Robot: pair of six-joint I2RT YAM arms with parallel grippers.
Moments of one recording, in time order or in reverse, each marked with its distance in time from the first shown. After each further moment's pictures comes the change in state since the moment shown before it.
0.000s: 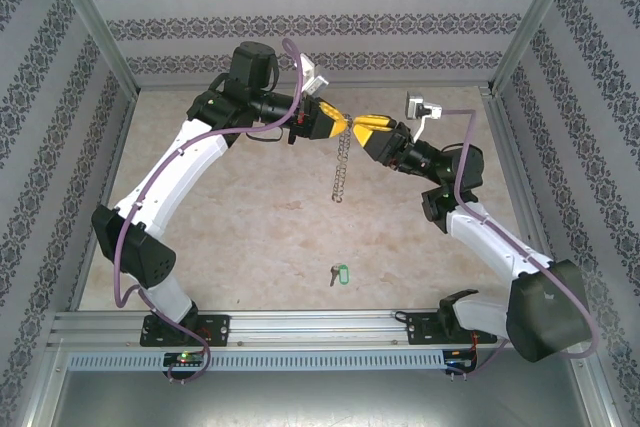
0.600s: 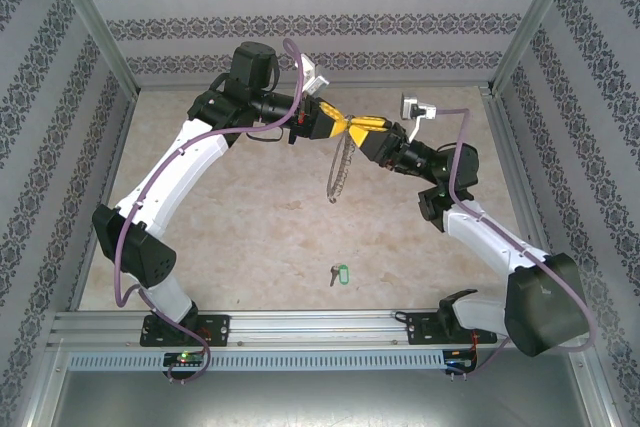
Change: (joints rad) left arm 0.000 0.002 0.000 0.000 -0.003 0.000; right arm 0.014 0.039 0.000 0.012 0.000 0.001
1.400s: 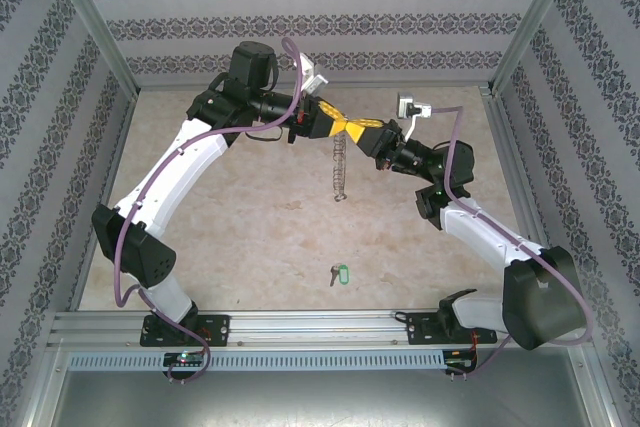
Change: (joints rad) left arm 0.002 0.000 0.000 0.003 -0.002 -0.015; right arm 0.012 0.030 0.009 0.007 0.000 -0.005
